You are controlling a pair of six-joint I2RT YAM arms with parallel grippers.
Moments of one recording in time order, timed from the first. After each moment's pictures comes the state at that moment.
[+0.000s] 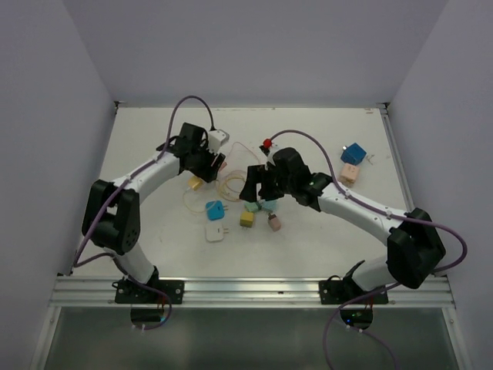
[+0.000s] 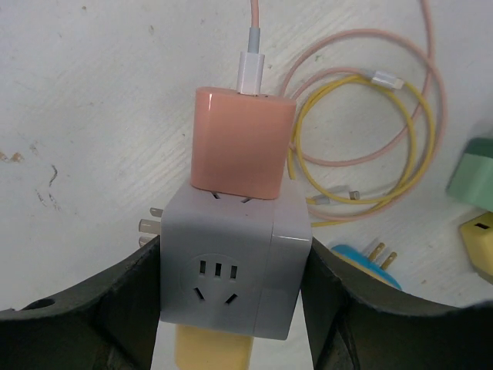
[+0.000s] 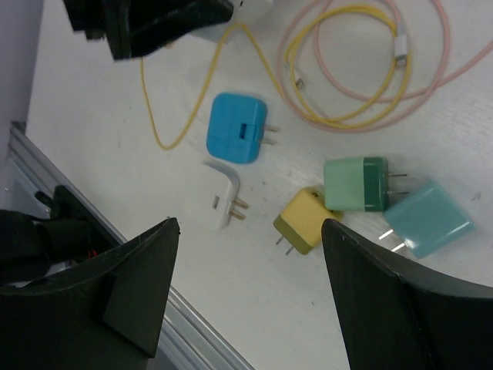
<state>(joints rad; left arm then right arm) -0.35 1.73 1.23 -0.48 0.15 0.26 0.72 1.43 1.00 -0.25 -0.20 0.53</state>
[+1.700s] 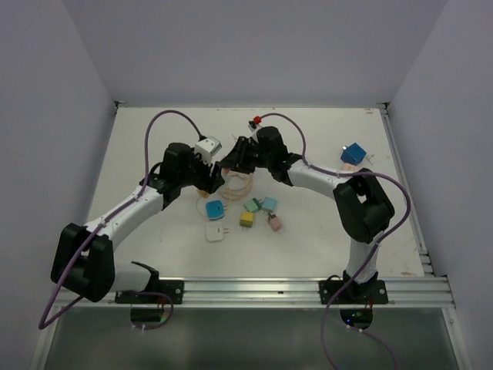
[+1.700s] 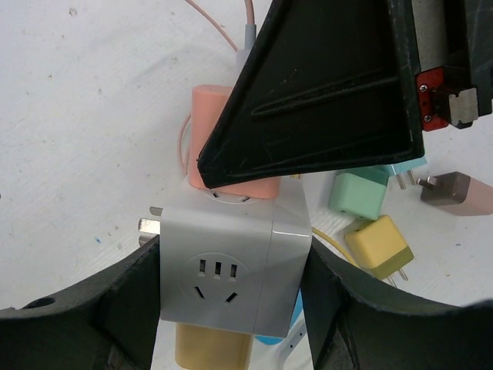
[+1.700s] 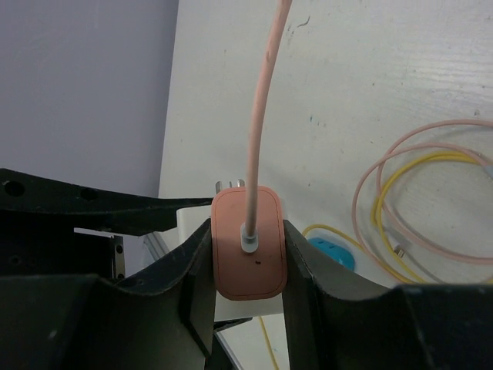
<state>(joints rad) -0.39 1.32 0.83 -0.12 0.29 0.07 0.64 1.89 1.27 0.18 -0.36 0.92</state>
